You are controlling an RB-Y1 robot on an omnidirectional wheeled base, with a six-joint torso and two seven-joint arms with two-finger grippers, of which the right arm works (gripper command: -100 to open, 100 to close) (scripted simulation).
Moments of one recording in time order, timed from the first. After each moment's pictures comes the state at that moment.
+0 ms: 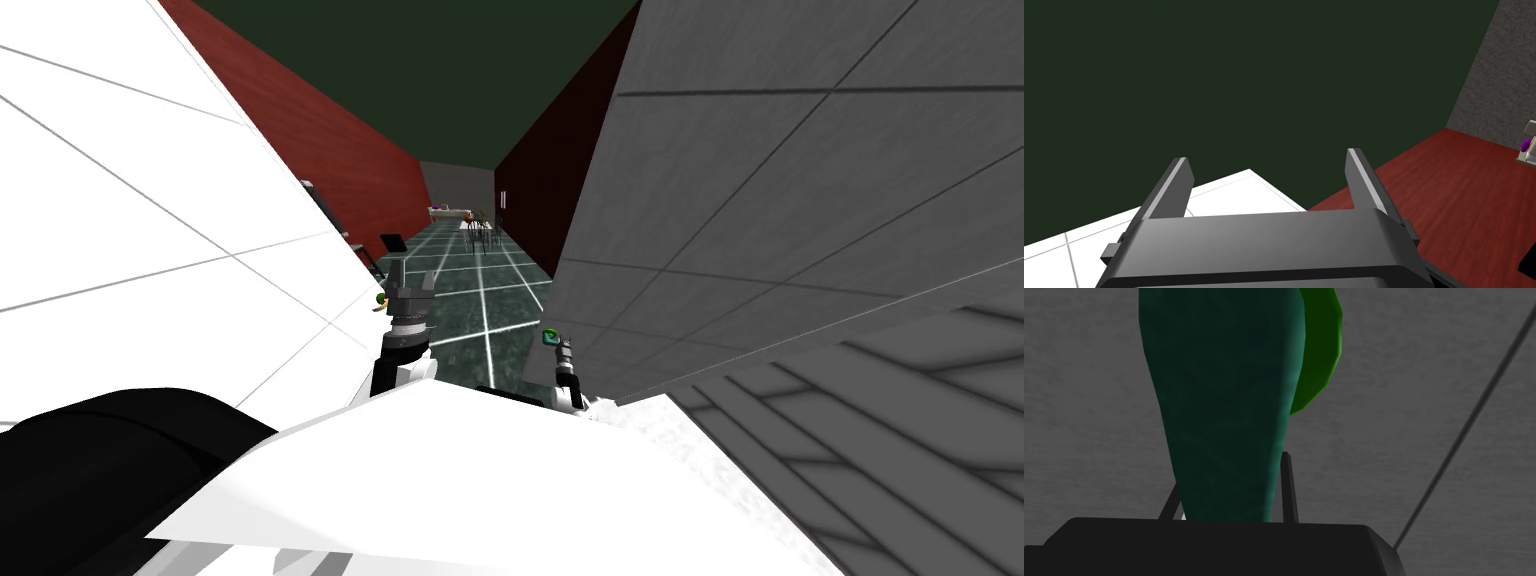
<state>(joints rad) -0.12 -0.03 0.01 -0.67 -0.11 -0.78 0.08</state>
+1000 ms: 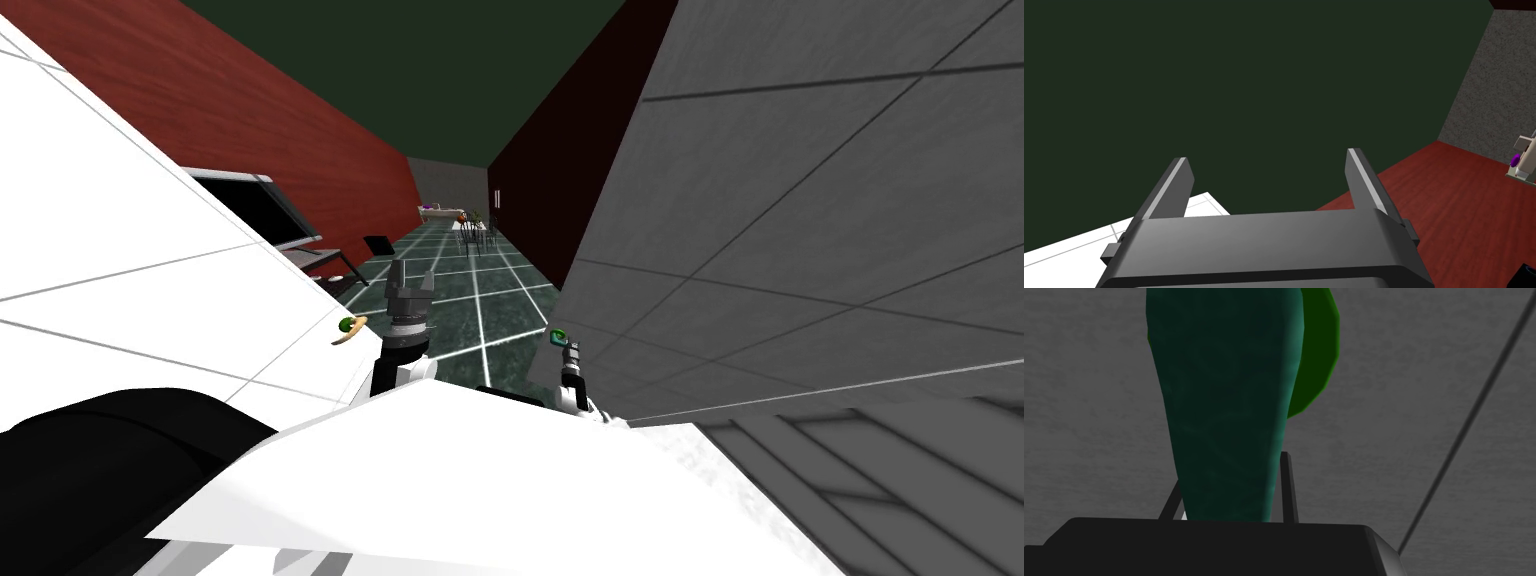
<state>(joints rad) -0.13 -0.04 -0.06 -0.66 -0.15 -0.79 0.10</state>
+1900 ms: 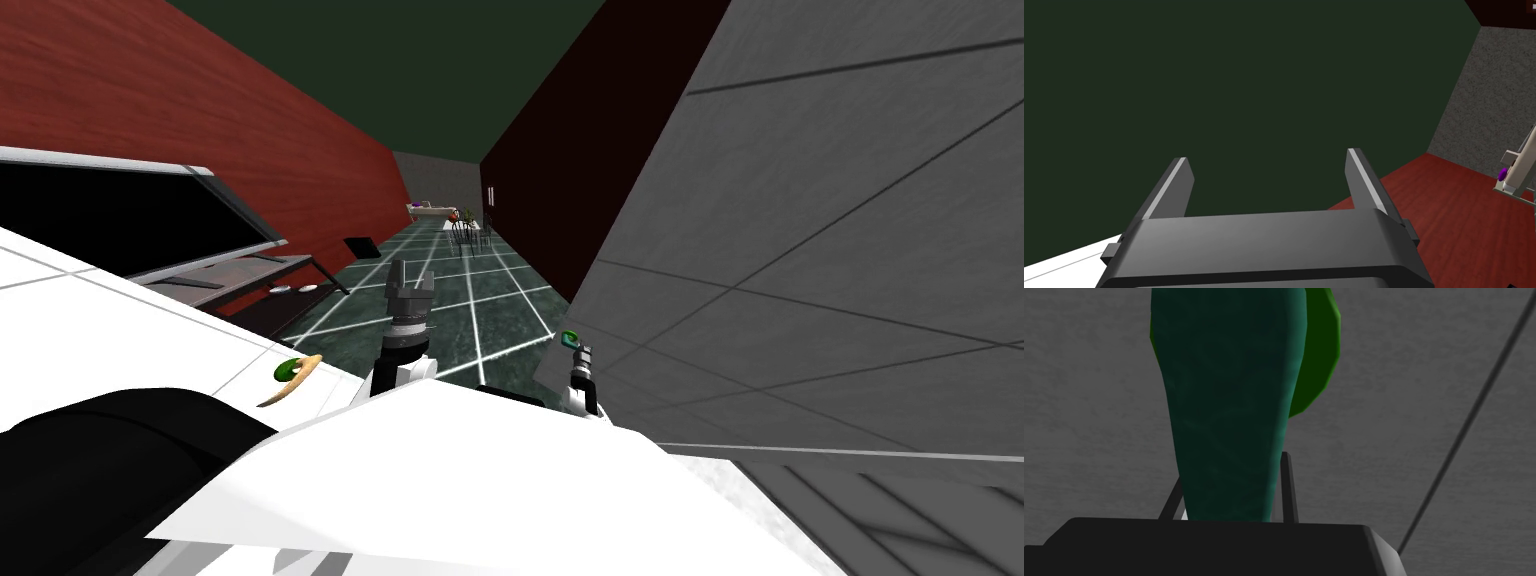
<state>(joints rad) -0.11 -0.06 -0.15 -0.69 -0.20 -0.78 0.13</state>
